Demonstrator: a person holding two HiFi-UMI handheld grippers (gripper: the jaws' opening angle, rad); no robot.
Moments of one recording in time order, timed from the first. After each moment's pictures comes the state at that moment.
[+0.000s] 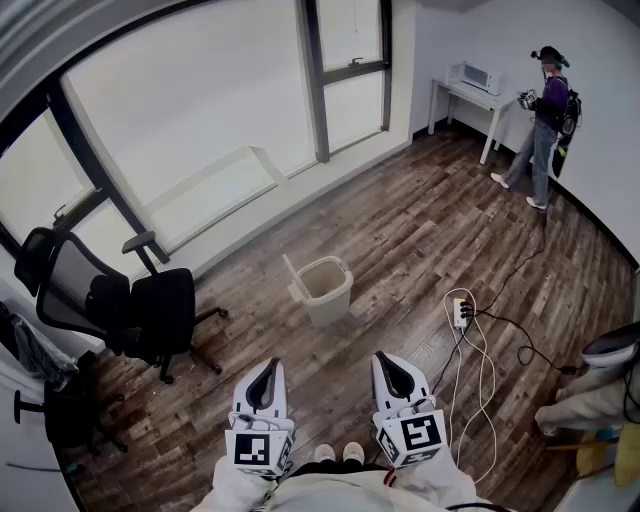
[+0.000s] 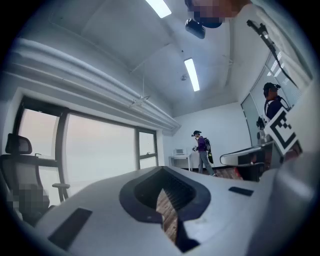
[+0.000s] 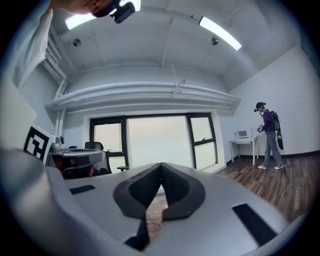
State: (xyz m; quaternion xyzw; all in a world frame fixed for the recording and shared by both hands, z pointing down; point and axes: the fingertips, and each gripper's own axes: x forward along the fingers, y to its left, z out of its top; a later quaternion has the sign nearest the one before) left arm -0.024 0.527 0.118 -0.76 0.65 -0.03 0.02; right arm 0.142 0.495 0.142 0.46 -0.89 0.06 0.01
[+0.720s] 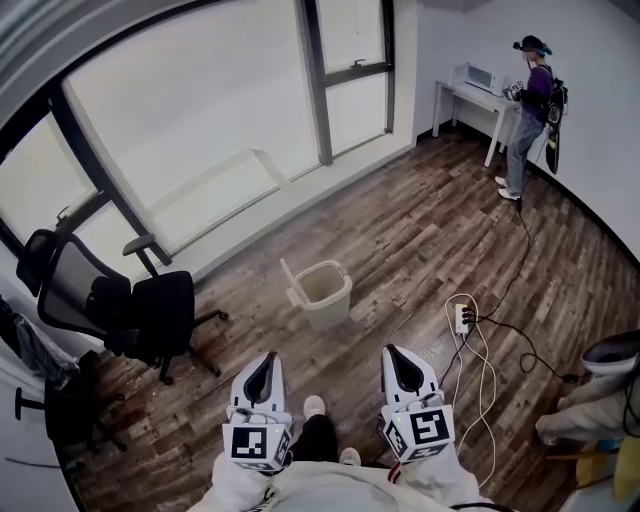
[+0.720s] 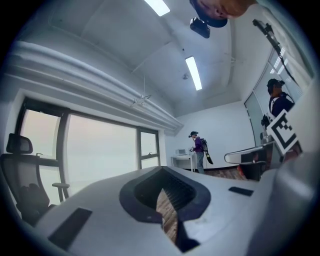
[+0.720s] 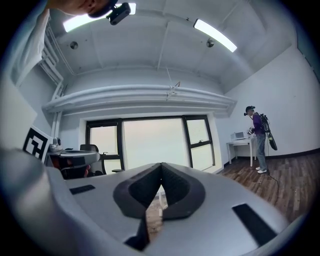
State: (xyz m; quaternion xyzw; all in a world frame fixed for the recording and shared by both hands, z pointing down) left arm 0.007 0.493 0.119 -0.75 0.66 -0.03 0.02; right arm 0.194 0.453 0.143 0.47 -0.88 0.06 -0.01
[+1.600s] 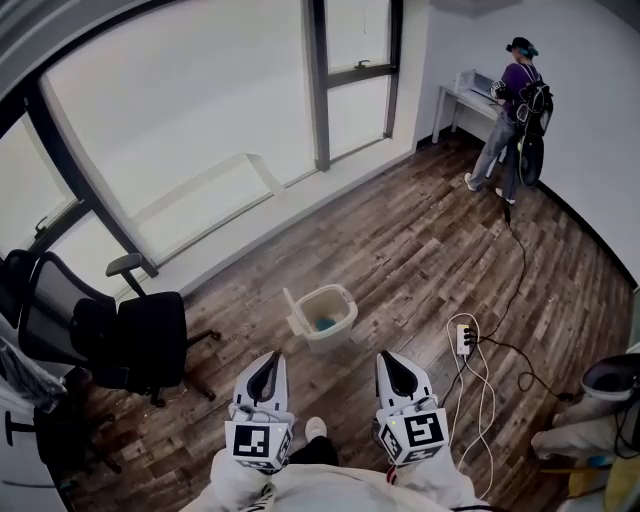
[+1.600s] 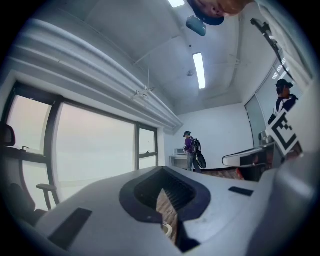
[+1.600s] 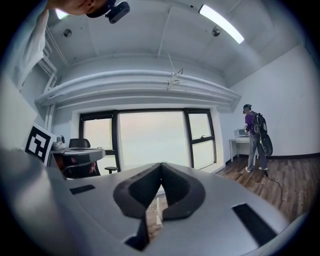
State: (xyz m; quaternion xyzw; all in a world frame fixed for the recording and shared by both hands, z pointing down) left arm -0.087 0.323 0.131 -0.77 0.64 -0.02 0.01; right arm 0.085 0.298 0.154 0.48 -0.88 0.06 0.03
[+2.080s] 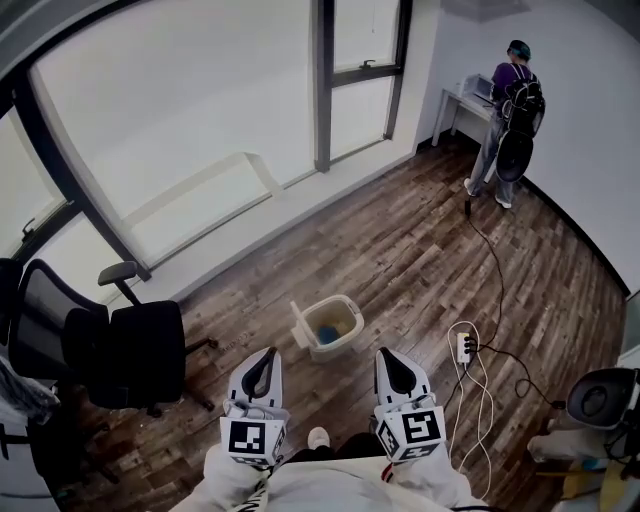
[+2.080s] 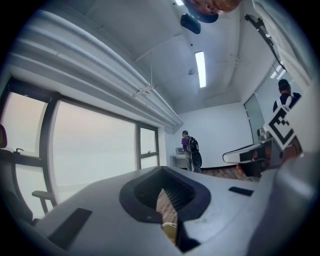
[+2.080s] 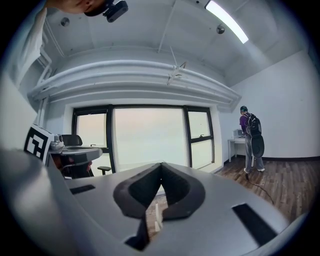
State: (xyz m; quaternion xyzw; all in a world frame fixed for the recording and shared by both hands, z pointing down) left arm -0.182 0.246 0.143 -0.78 0.63 -0.03 0.02; right arm 0.000 0.222 0.155 0.50 -0.86 0.06 0.05
